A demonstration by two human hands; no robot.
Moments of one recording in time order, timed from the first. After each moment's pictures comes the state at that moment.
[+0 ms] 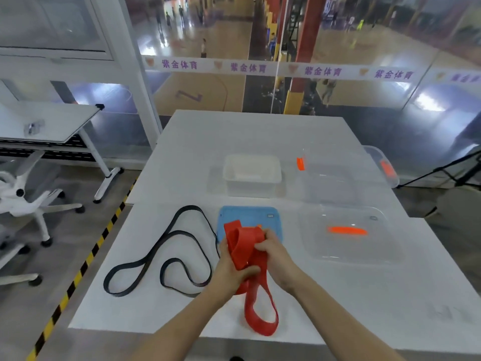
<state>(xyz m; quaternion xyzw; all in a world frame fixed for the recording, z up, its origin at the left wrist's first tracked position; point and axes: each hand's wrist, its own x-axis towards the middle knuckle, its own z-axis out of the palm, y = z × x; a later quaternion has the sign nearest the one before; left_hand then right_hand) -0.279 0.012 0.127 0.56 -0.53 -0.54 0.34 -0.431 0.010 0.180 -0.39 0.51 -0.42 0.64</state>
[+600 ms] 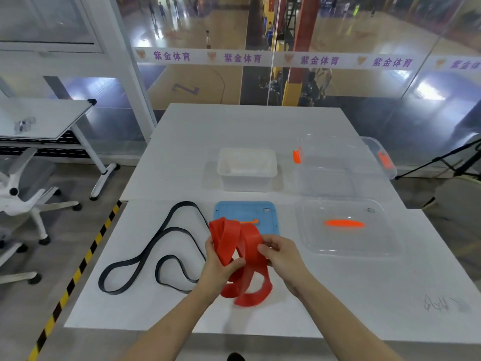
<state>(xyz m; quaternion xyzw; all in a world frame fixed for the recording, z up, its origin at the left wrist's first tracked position) -0.273 0.008 0.108 0.59 -0.49 -0.53 0.36 -0.460 0.016 0.163 -0.42 0.61 -0.39 0.54</state>
